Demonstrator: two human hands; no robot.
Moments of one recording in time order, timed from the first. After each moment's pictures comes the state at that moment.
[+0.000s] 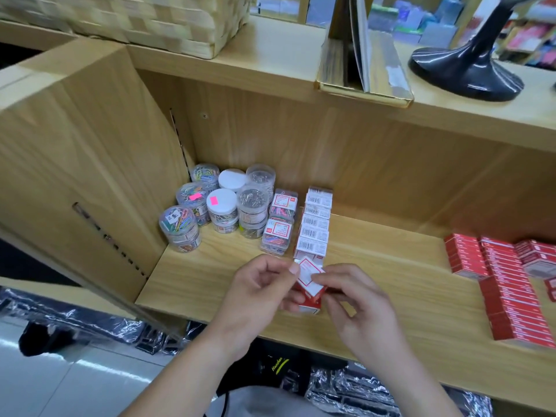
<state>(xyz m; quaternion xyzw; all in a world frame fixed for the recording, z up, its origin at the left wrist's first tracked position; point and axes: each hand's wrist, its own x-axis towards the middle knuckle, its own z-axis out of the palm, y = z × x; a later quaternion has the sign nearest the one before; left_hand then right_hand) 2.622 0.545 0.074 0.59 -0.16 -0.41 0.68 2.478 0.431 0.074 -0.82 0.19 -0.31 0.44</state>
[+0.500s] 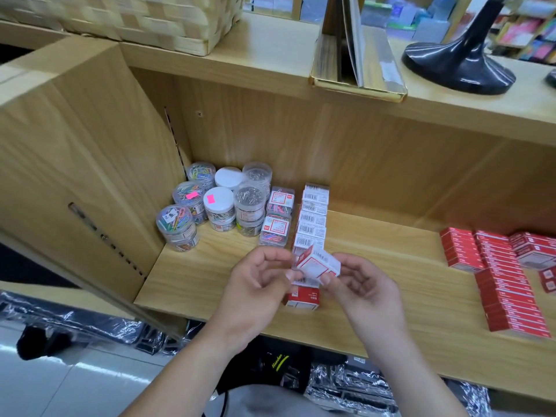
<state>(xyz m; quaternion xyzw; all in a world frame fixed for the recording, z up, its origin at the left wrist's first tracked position) 2.624 0.545 0.073 0.60 -0.20 -0.37 0.68 2.485 0.432 0.083 -0.62 0.36 -0.31 0.62</state>
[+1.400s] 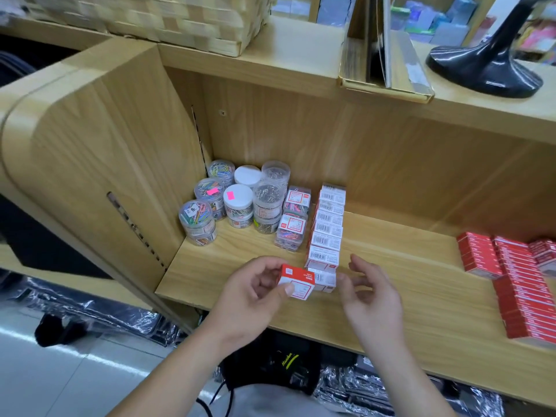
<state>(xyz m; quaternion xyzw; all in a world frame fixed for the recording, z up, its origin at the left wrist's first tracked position) 2.638 0.584 0.065 0.66 -0.28 -0.34 0.60 2.491 0.440 0.052 -0.72 0.43 -0.33 0.44</state>
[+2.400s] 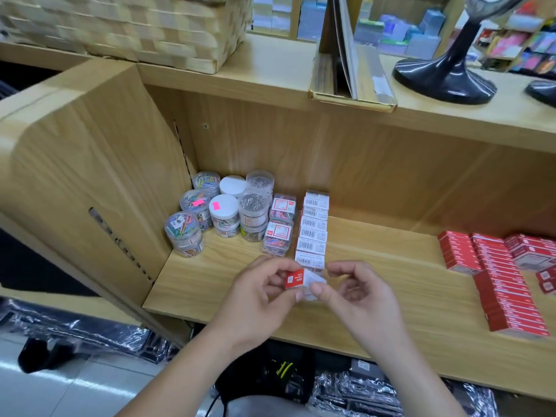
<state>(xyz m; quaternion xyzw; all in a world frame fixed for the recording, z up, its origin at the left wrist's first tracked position) 2.628 0.559 0.066 0.63 -0.37 -0.31 0.61 2.479 0.441 0.089 -0.73 0.35 -0.29 0.51</state>
